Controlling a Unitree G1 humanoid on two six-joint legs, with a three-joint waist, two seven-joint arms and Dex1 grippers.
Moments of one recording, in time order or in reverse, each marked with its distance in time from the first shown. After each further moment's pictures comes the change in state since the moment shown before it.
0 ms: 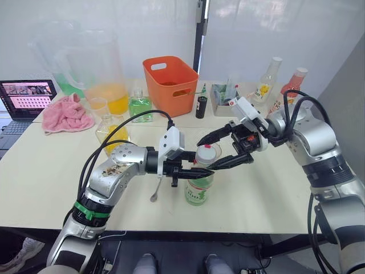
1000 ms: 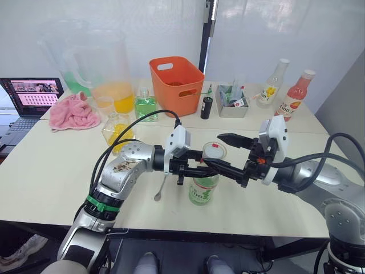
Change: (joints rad) left arm -0.061 -0.068 -0.033 0.143 0.019 -0.082 -0.072; right arm 0.588 0.099 -0.432 -0.825 0.345 0.434 -1.022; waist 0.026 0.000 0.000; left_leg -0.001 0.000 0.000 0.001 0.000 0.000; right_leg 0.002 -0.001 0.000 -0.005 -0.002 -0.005
